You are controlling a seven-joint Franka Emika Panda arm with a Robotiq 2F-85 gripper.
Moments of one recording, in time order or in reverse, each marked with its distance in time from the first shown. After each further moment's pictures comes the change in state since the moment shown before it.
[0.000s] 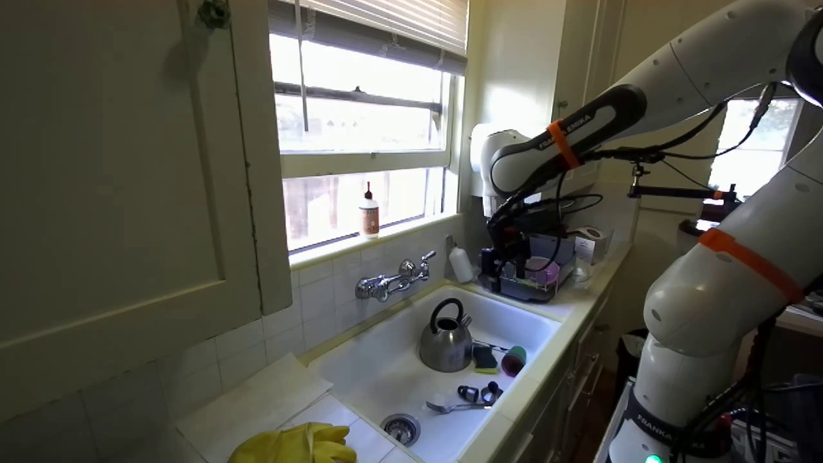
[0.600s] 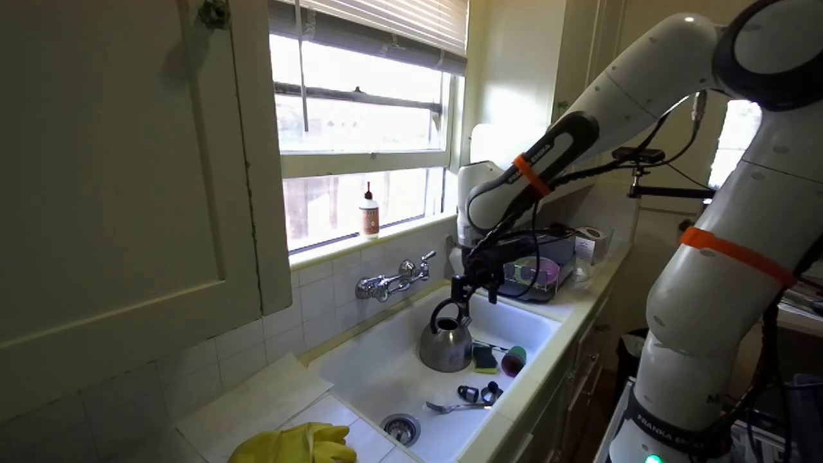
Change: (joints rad) arm 0.034 0.226 0.085 -0.006 0.046 0.292 0.162
